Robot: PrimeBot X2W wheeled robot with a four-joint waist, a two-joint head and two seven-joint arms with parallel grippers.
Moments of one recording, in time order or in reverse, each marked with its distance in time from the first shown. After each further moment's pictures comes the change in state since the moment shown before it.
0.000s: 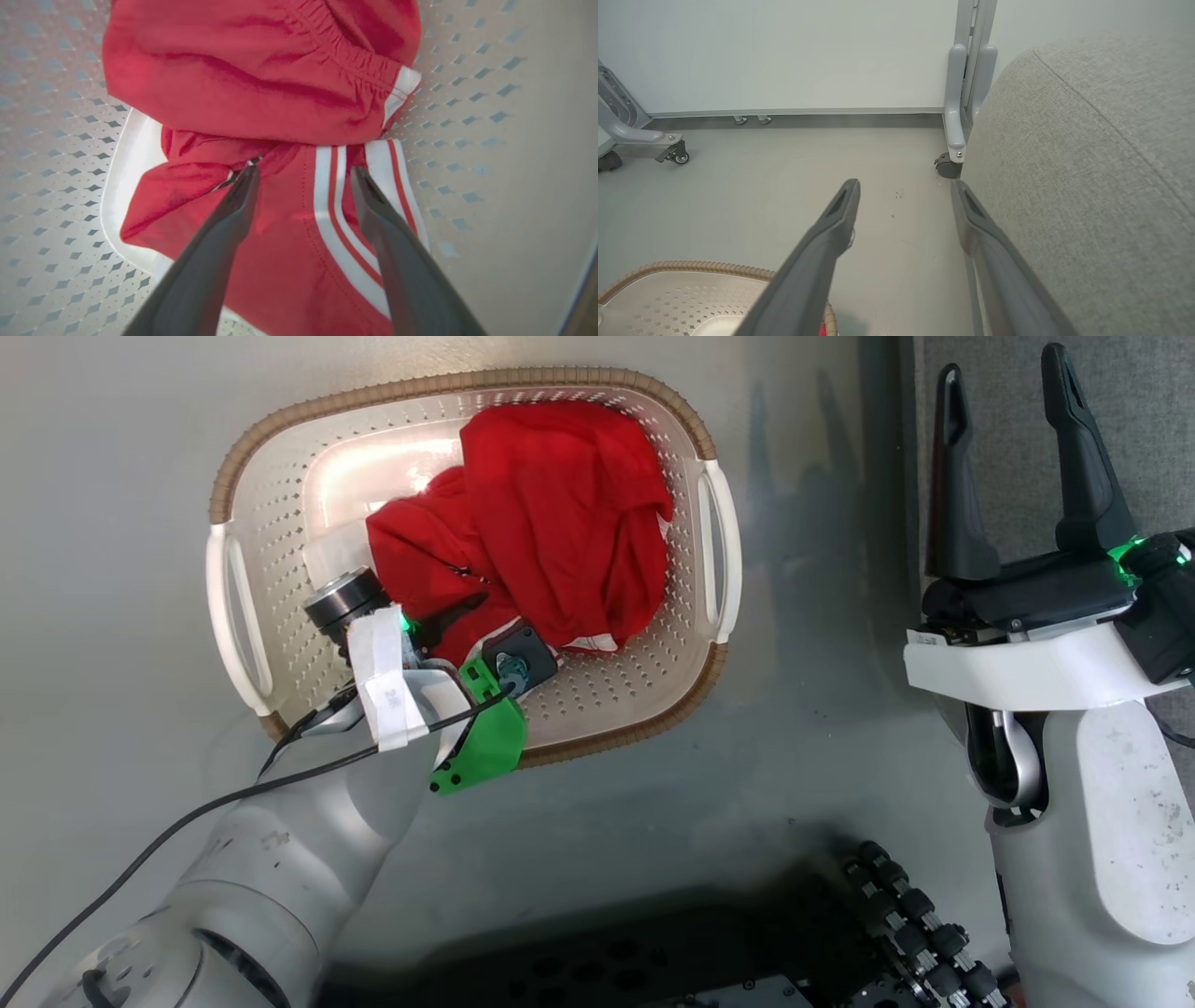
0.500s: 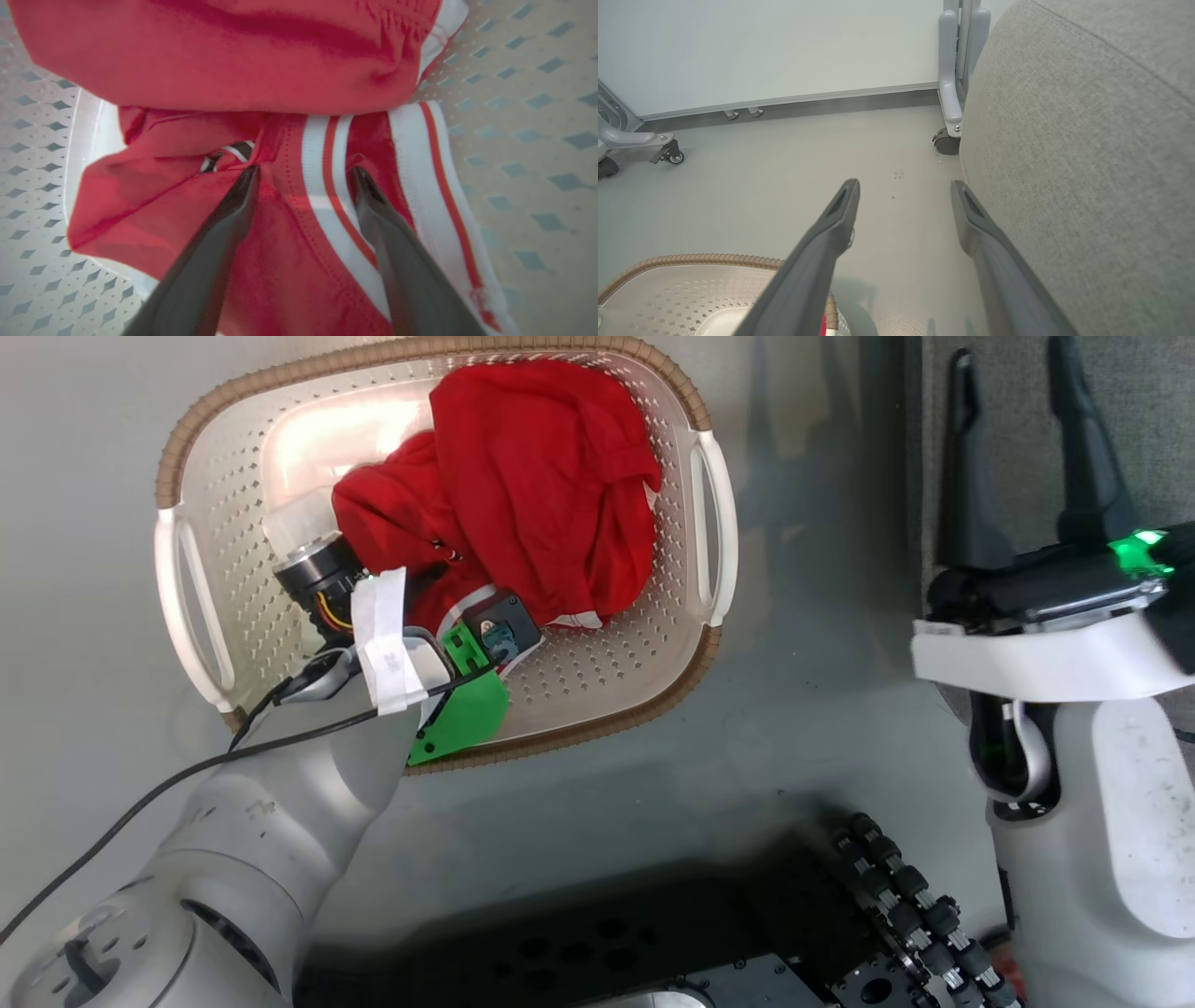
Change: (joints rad) left arm -0.065 0.007 -0.055 0.050 0.004 0.024 0.074; right arm -0.011 0.002 0.009 -0.007 0.087 0.000 0.000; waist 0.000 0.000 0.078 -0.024
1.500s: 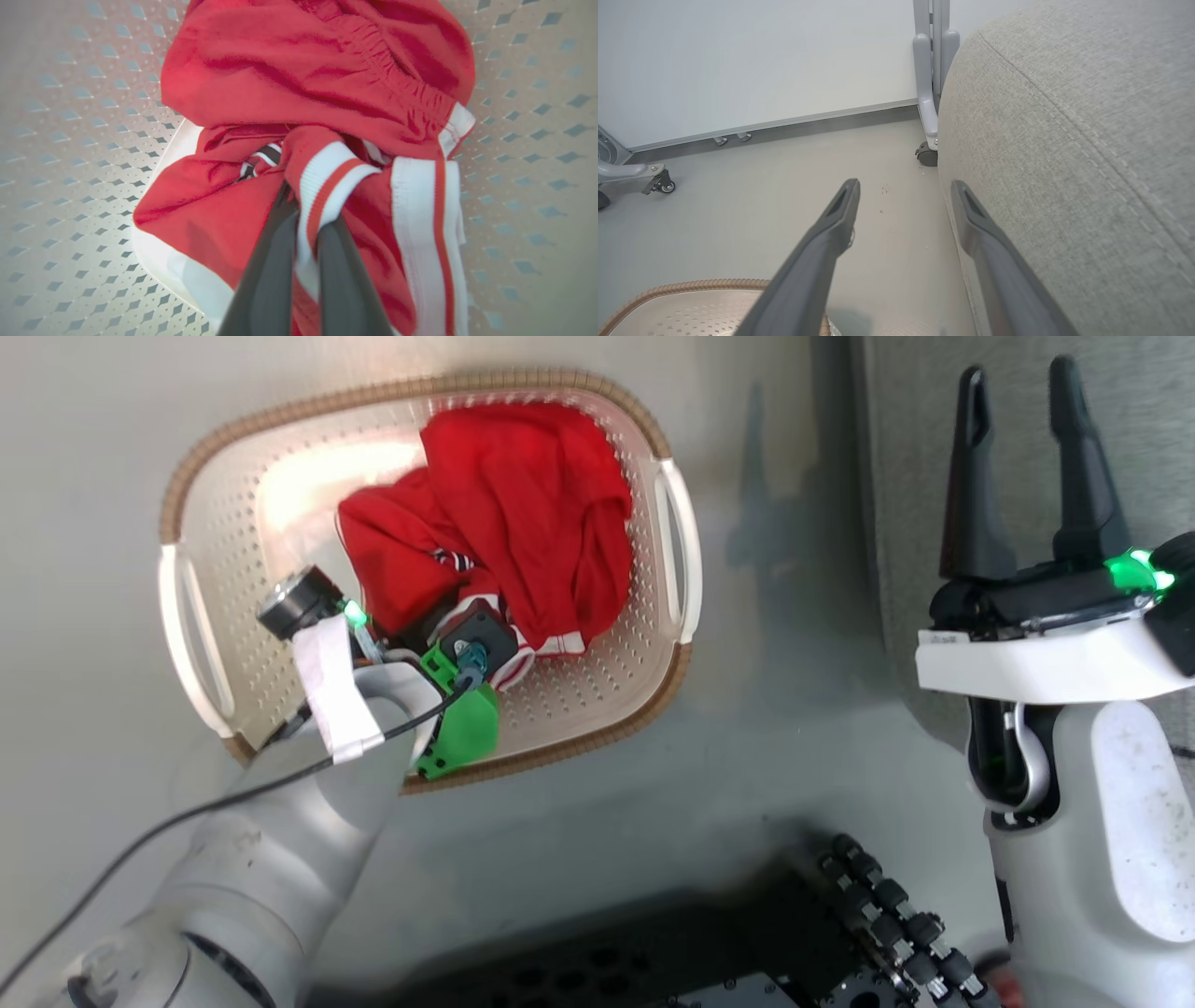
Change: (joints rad) left arm 0.059 0.011 0.054 -0.014 -0.116 0.115 -0.171; right arm 0.019 0.000 -0.019 0.033 0.071 0.001 0.000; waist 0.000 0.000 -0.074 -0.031
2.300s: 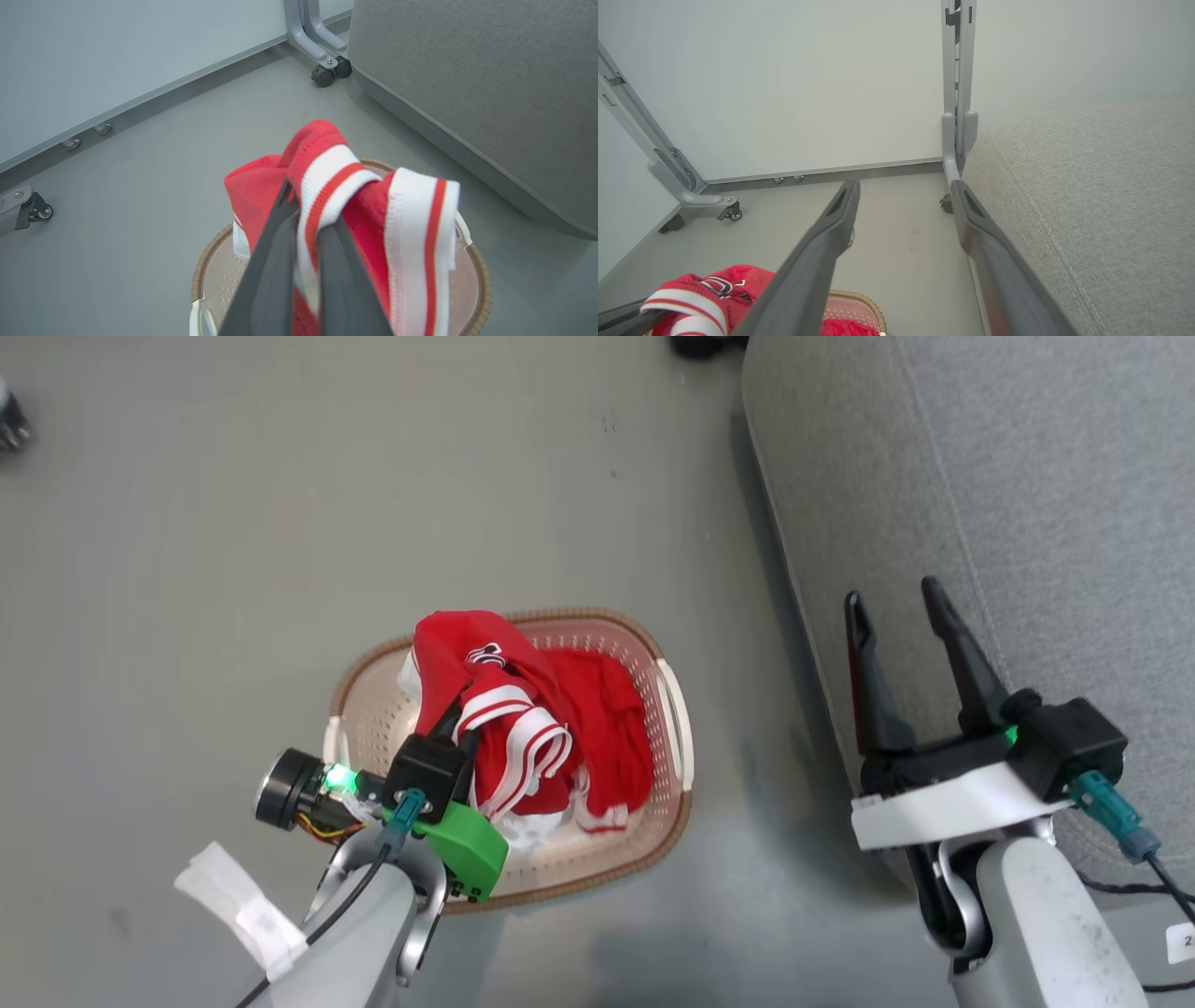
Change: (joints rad) left arm 0.525 0.126 0.389 -0.687 -0.072 0.104 -0.007; right arm 0.227 -0.002 0.078 0.105 -0.074 0.000 0.000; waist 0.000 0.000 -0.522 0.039
